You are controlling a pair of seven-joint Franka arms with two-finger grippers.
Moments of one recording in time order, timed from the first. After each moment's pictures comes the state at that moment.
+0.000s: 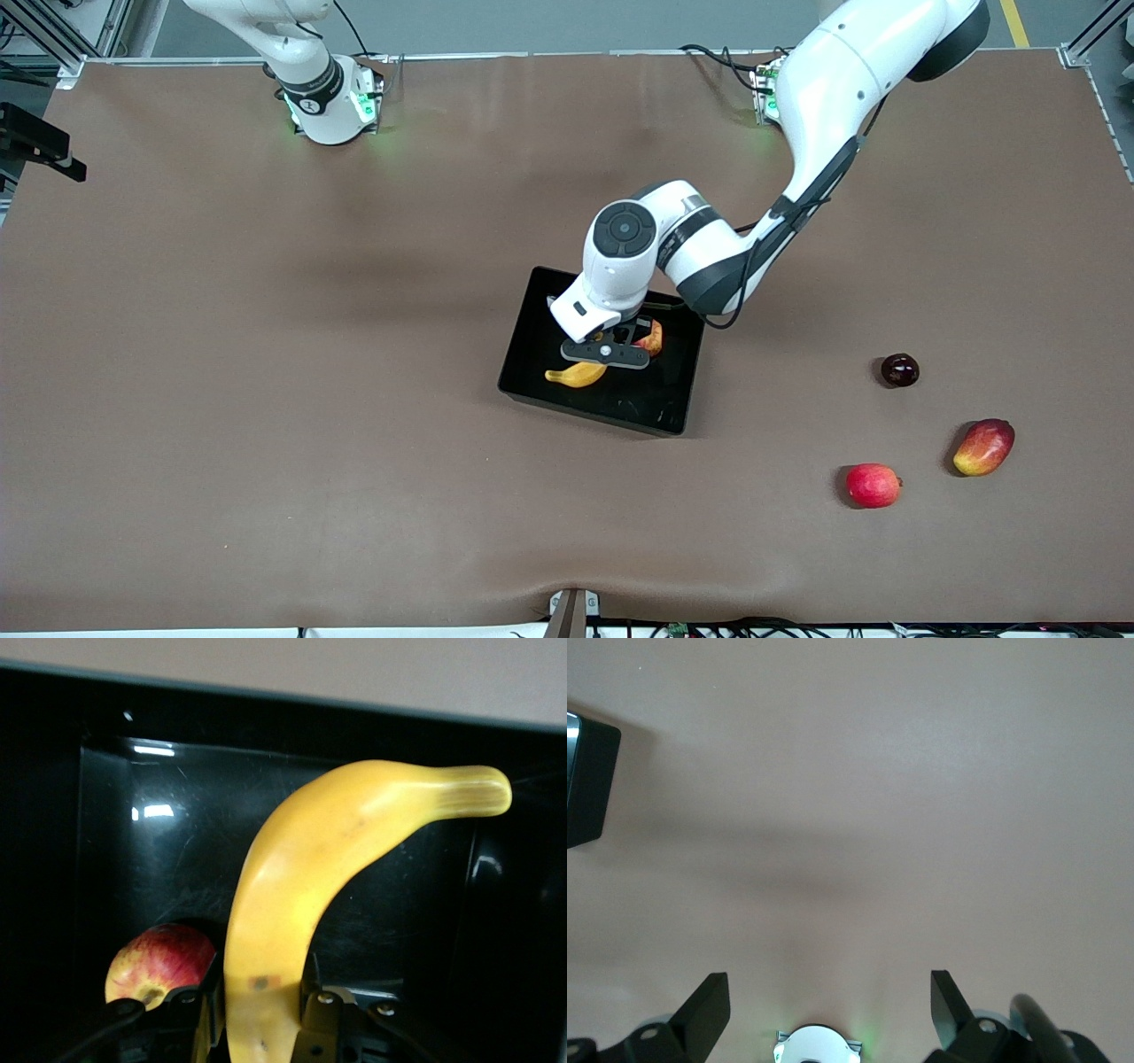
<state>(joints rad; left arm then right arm) -0.23 0.79 -0.62 -1.45 0.50 2.12 -0.82 -0.09 -0.05 -0.03 -1.48 0.04 1.34 -0.23</state>
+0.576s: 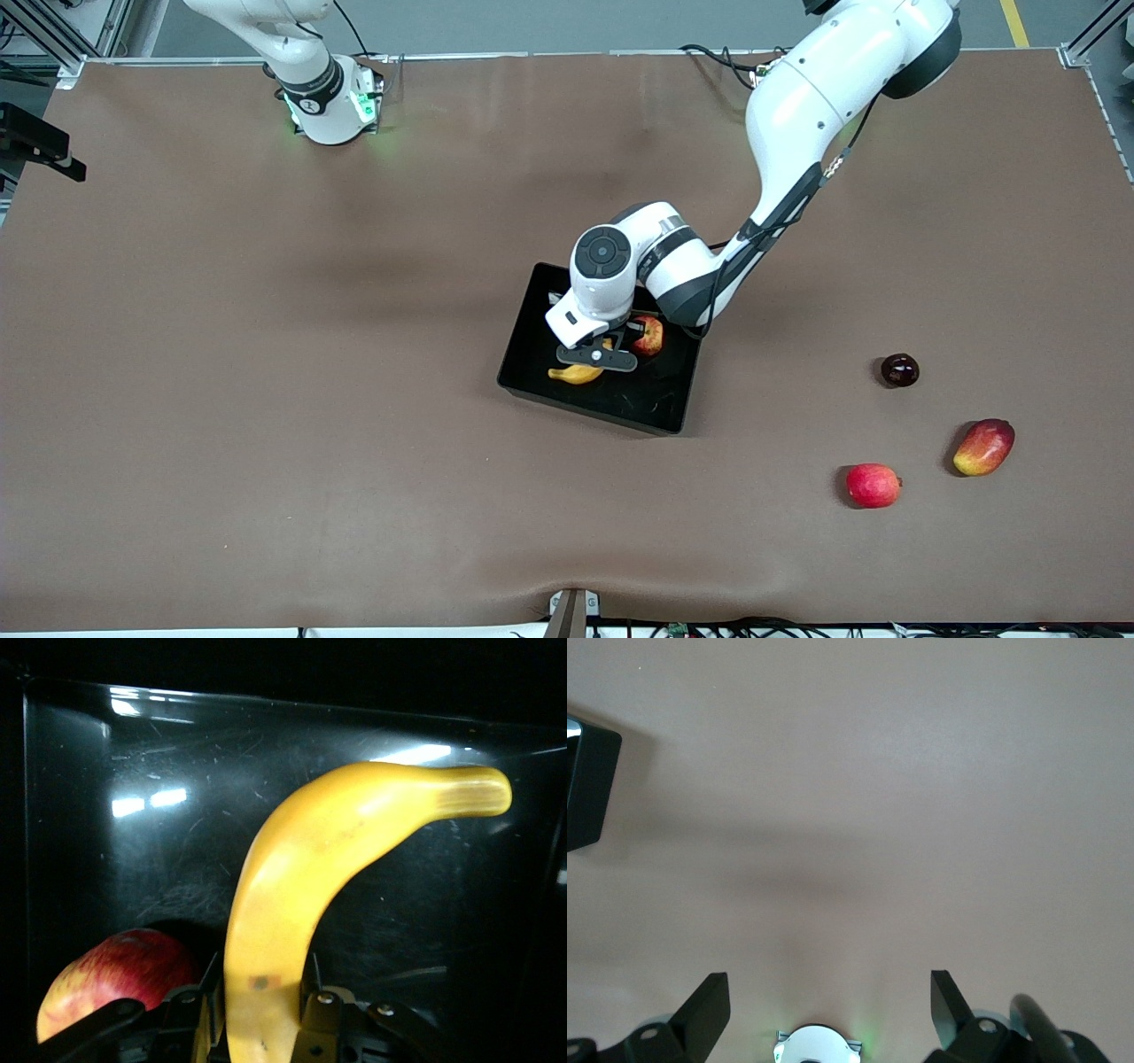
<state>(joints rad) -0.34 0.85 -0.51 -1.45 0.50 2.15 -0.82 -0.09 -0.05 -0.03 -1.48 0.04 1.34 -0.23</state>
